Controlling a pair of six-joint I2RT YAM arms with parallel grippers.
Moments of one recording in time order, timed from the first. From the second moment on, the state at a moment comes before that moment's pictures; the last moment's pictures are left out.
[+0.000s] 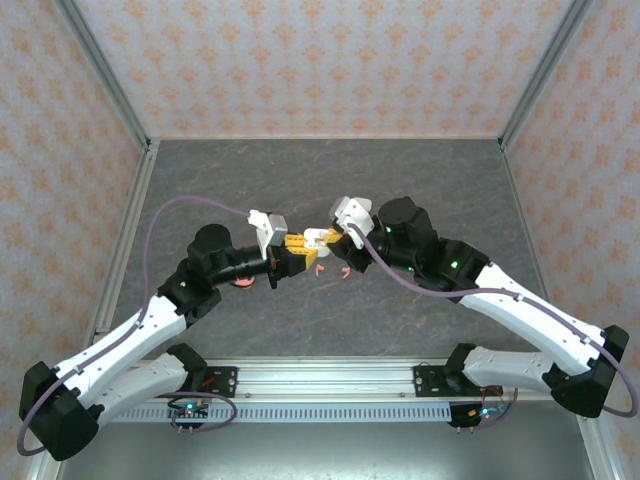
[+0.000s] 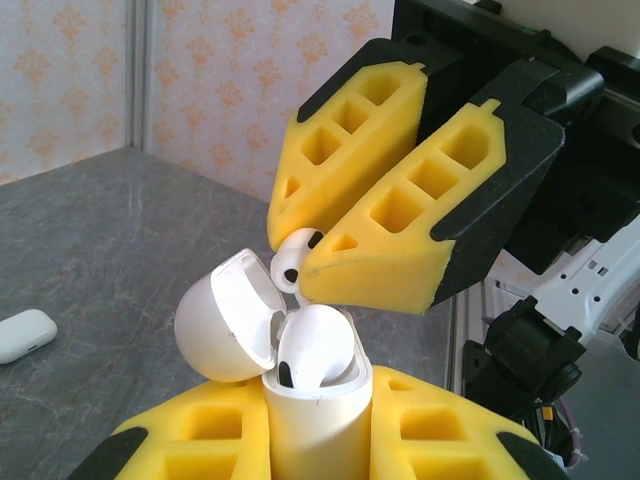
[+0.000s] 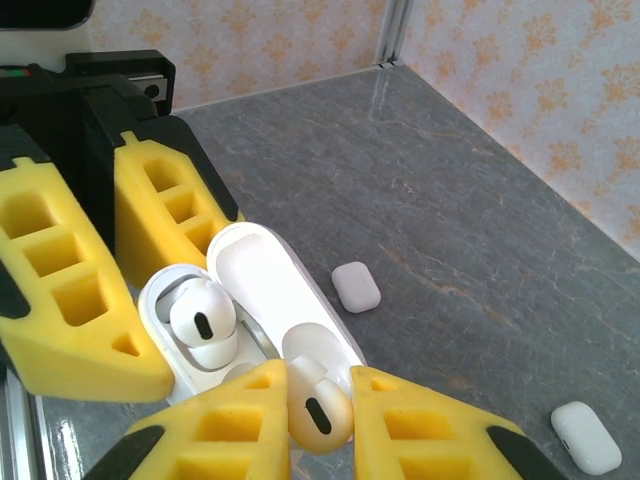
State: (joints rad) left arm -0.59 0.90 0.65 0.14 0.59 -0.19; right arm 0.89 1.08 1.13 -0.49 -0.09 -0.18
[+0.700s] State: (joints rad) left arm -0.60 0.90 0.65 0.15 0.61 -0.19; right arm 0.86 1.07 1.12 -0.49 -0.23 -0.15
